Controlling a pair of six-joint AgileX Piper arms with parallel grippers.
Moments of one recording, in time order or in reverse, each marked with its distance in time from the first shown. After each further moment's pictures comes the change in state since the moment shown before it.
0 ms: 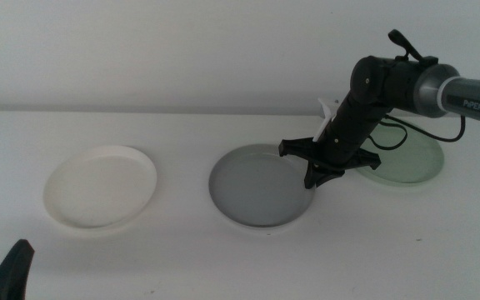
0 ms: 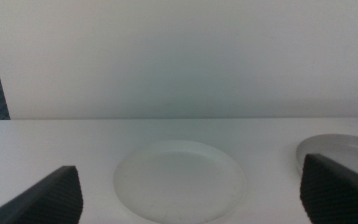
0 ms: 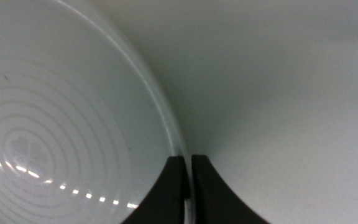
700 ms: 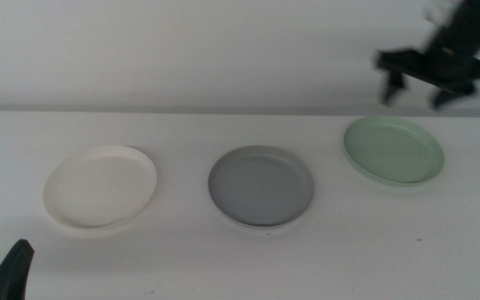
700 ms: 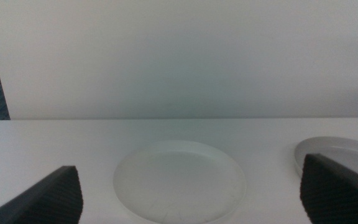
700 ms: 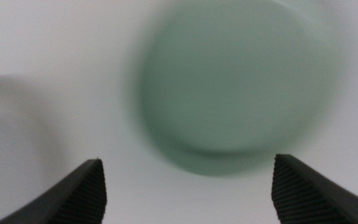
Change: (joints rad) left arm 0.000 0.000 0.000 0.000 0.000 0.000; right arm -0.229 -0.233 -0.159 -0.229 0.219 0.005
